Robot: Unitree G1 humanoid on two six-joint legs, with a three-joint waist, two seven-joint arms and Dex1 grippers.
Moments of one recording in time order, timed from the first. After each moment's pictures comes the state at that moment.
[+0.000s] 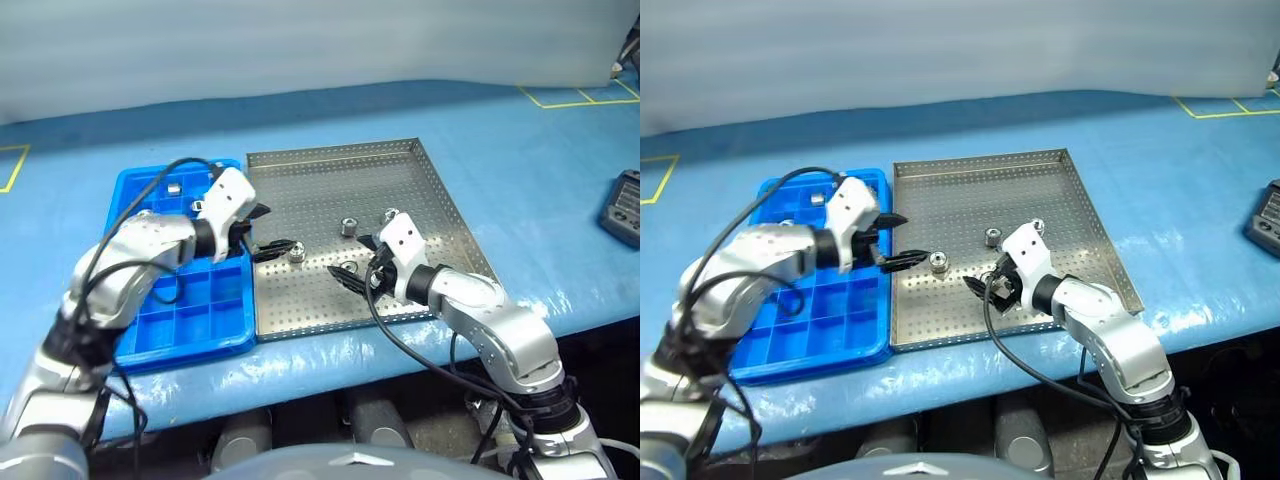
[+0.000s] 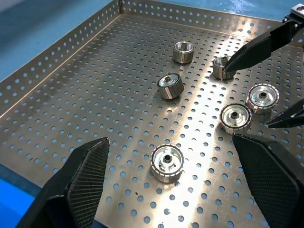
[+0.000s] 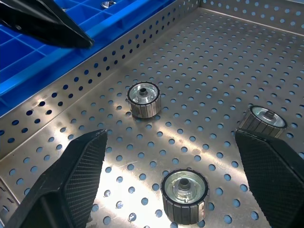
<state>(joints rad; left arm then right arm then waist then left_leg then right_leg) -0.62 0.67 -0.30 -0.15 -0.41 0.85 -0.76 -0.20 -0.44 0.17 -0.52 0.37 0.84 0.46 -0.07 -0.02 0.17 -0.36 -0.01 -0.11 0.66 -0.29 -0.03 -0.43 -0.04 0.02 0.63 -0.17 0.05</state>
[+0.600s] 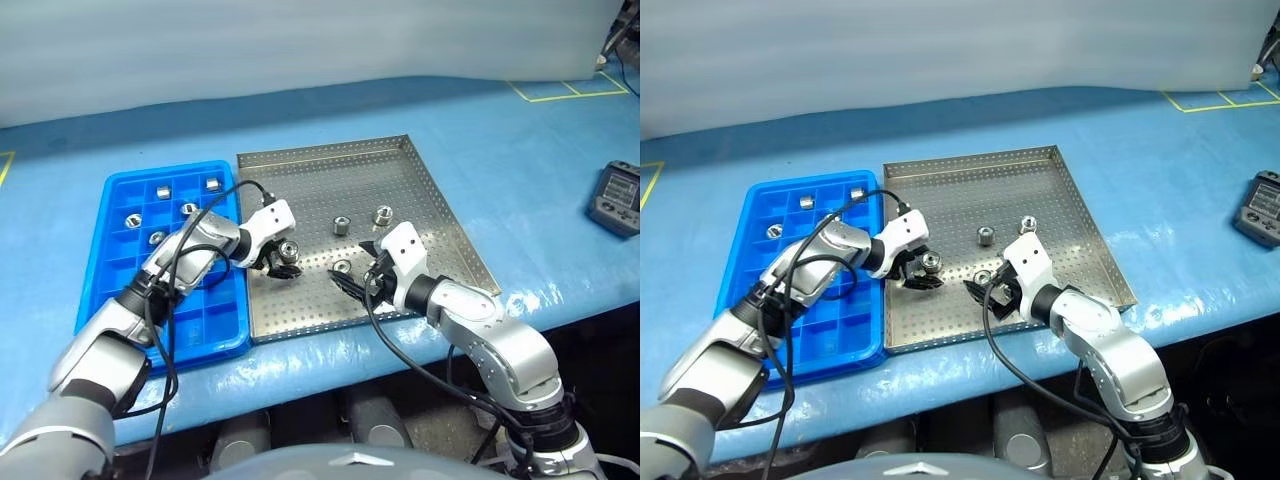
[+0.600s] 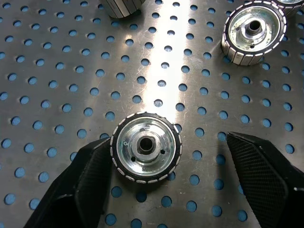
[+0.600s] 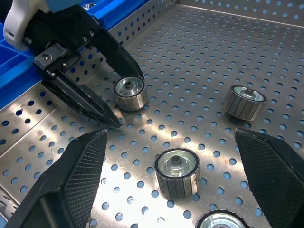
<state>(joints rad) -0.71 0.56 -0.50 0.16 -0.15 0.73 -0.94 -0.13 -0.41 0.15 -0.57 0.36 0.84 0.41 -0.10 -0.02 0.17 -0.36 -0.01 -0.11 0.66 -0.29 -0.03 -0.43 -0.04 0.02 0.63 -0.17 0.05</state>
